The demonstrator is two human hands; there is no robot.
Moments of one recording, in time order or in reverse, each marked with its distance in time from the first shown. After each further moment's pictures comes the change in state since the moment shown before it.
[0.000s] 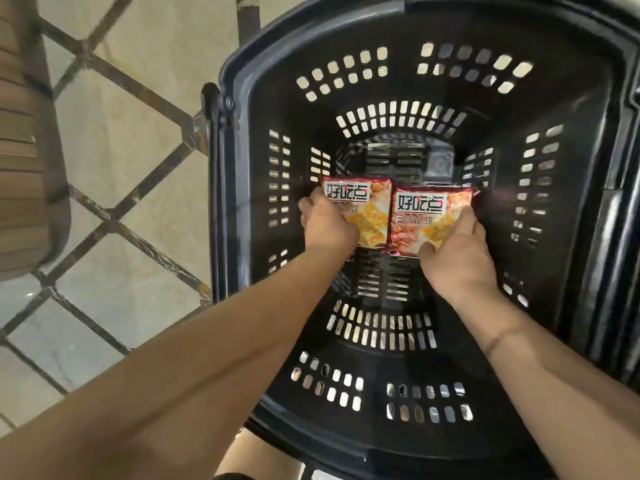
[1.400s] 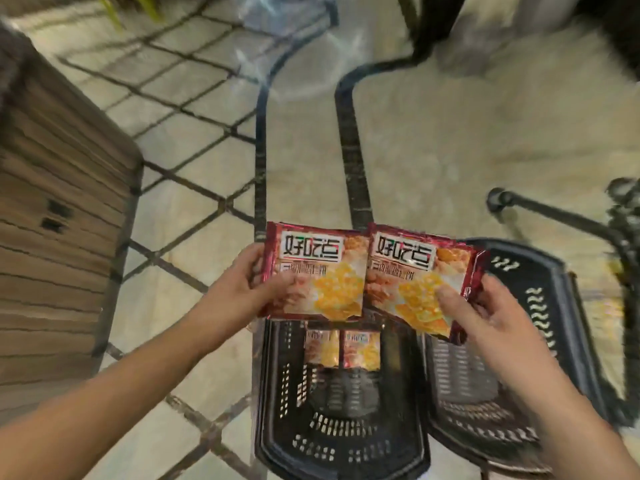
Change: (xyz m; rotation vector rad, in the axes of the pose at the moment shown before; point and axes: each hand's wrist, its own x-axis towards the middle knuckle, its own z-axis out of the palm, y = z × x) left_hand -0.307 0.156 -0.352 -0.389 -0.295 0.646; right_hand -0.319 -0.063 -0.363 0.819 0.114 -0.423
